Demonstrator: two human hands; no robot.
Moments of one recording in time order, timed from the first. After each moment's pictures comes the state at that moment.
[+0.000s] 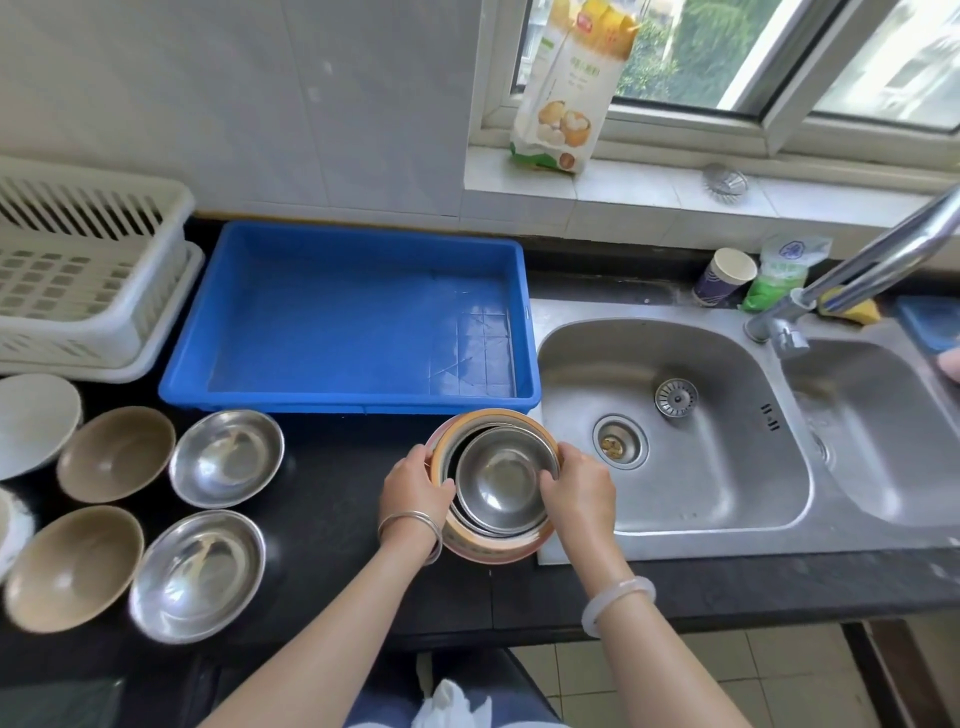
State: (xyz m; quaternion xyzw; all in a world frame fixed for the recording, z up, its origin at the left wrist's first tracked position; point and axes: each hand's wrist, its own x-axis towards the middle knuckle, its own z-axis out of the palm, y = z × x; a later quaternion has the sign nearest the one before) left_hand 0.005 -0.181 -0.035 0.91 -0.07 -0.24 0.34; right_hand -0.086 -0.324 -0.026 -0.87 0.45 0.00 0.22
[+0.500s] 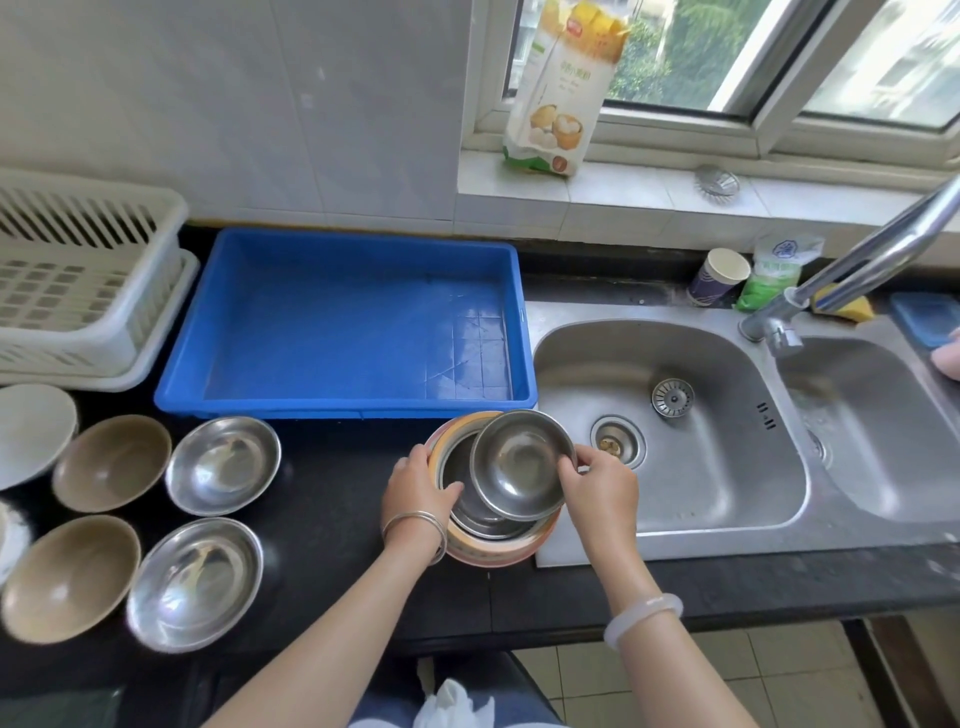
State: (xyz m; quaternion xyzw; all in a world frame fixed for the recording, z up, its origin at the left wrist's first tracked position) left_hand 0.005 -0.188 -0.035 0.92 -0.08 -0.25 0.30; right_hand -0.098 -0.332 -0.008 -0.81 0.49 -0.10 0.31
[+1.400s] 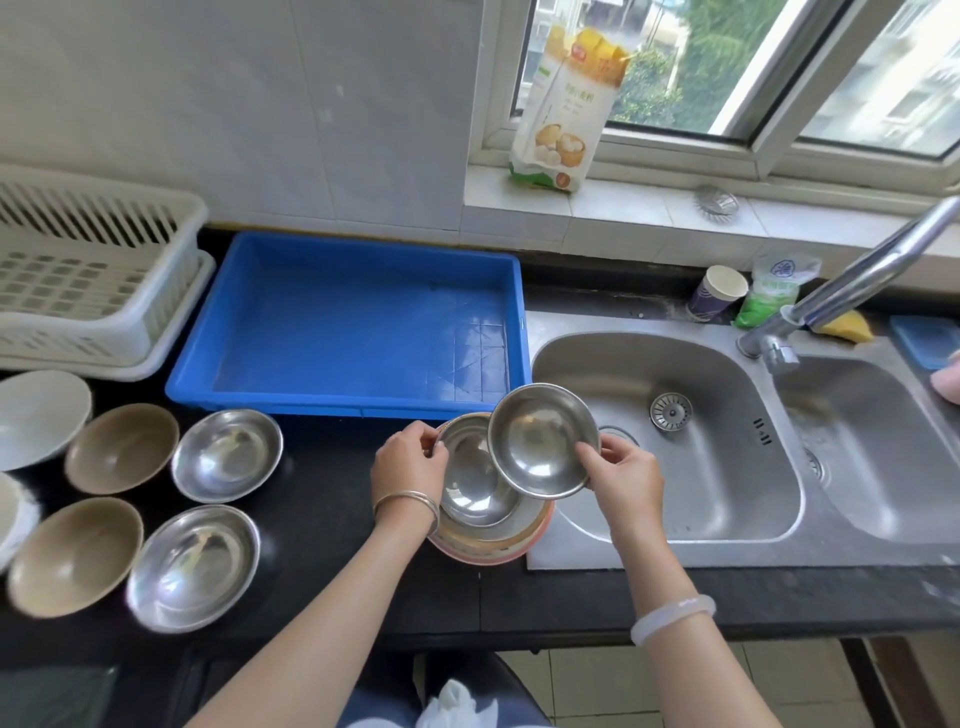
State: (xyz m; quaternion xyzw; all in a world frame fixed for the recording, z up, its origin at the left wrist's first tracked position) left_hand 0.010 -0.193 -0.002 0.91 -0.08 -0.13 0.37; right_hand -0.112 -0.355 0.018 -0.70 0.50 -0.16 0.48
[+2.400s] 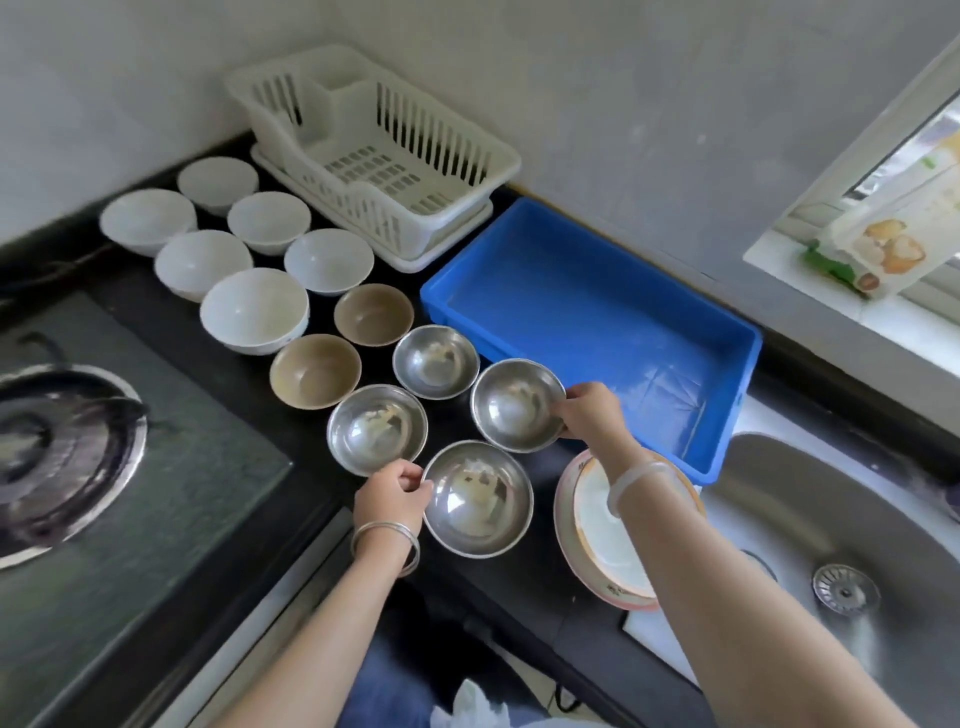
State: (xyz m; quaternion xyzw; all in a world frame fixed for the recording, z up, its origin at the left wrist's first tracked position) left_hand -0.039 -0.033 -0.039 0.82 0.29 -0.12 0.48; right_hand 0.077 -0.244 -0.027 -0.88 0.22 0.16 0.38
